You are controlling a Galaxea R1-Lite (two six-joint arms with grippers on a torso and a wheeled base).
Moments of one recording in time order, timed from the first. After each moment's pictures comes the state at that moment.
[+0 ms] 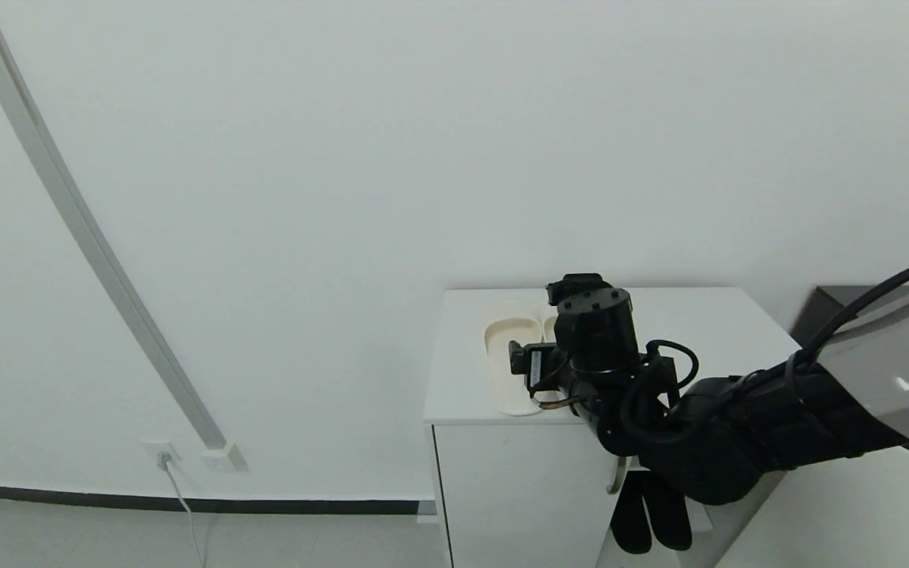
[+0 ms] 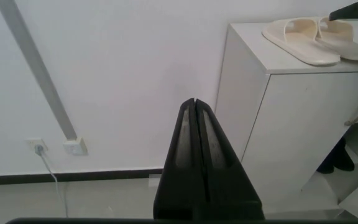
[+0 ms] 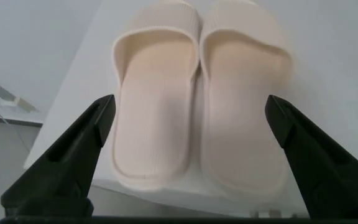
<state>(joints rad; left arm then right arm) 0.00 0.00 0.00 0.00 -0.02 0.00 0.77 2.06 -1.13 -0.62 -0.57 0.28</state>
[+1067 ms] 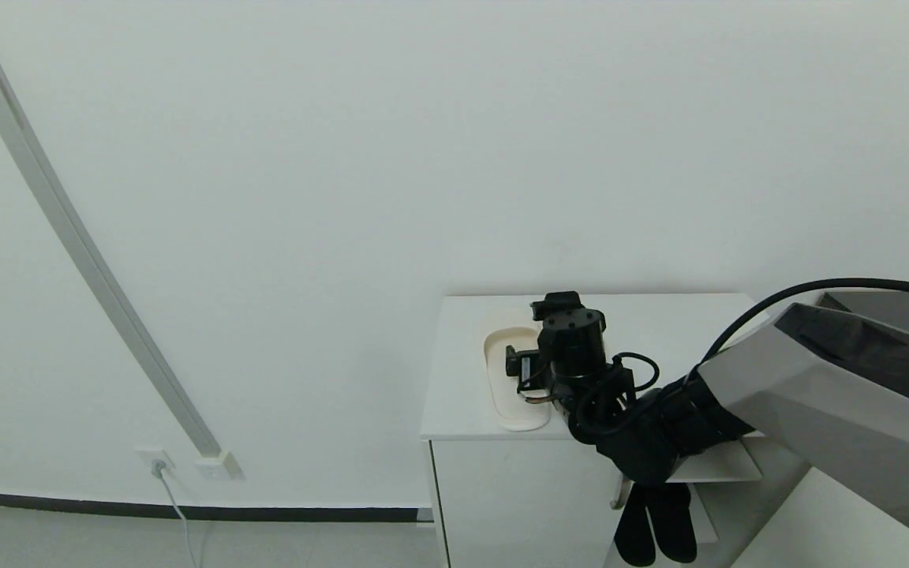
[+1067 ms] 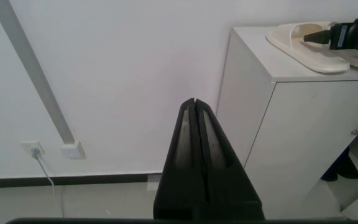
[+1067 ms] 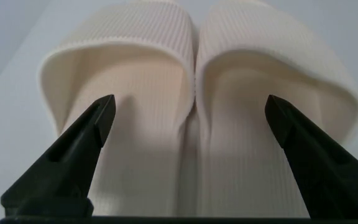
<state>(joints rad) 0.00 0.00 0.00 0.00 -0.01 -0.01 0.70 2.29 -1.28 -0.75 -0.54 0.19</state>
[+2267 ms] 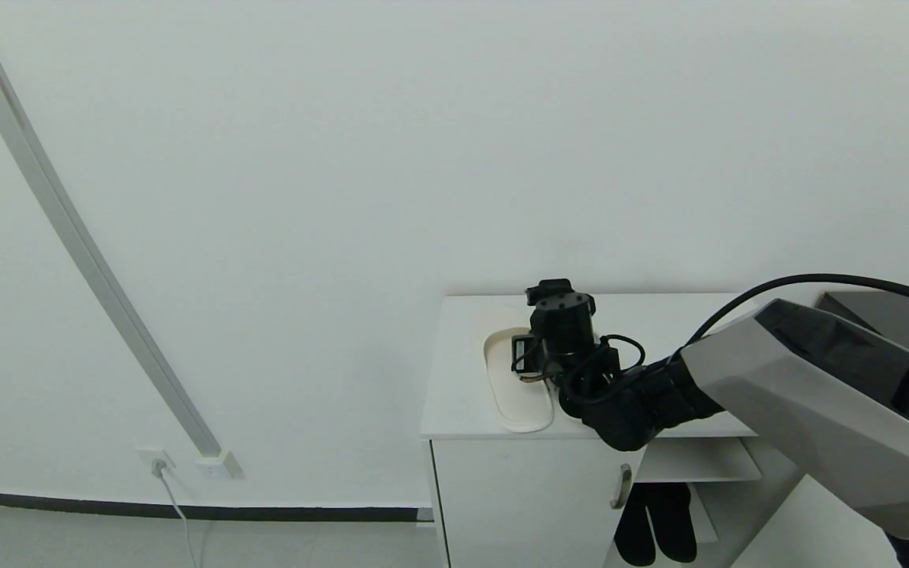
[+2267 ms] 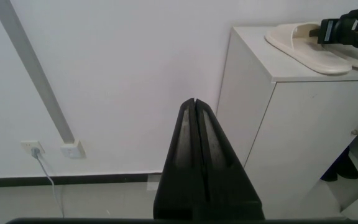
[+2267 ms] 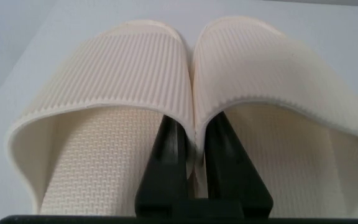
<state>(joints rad) 0.00 0.00 0.00 0.00 -0.01 -0.01 0.66 2.37 -1.46 -0.64 -0.49 0.19</state>
